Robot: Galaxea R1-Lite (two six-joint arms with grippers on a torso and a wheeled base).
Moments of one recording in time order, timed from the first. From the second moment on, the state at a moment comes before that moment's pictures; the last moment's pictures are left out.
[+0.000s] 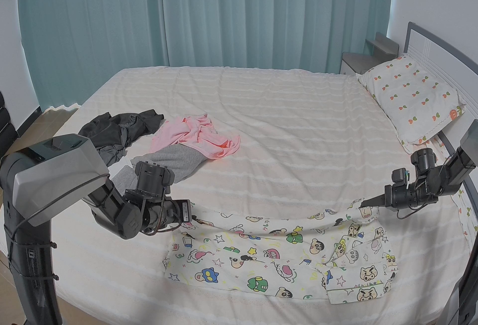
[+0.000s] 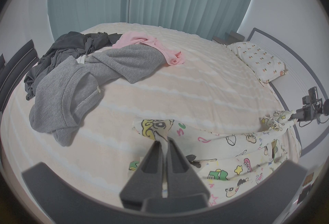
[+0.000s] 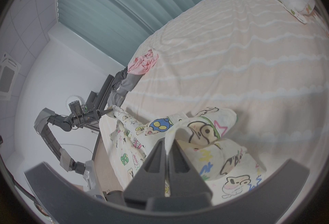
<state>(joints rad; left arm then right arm) -0.35 2.26 -0.89 -0.63 0.07 -0.31 -0.16 2.20 -0.95 -0.24 0.83 -0.04</state>
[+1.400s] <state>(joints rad) -0.42 2.30 -0.64 -0.81 0.06 -0.33 -0.19 2.20 -0.69 -0.23 0.63 -0.30</state>
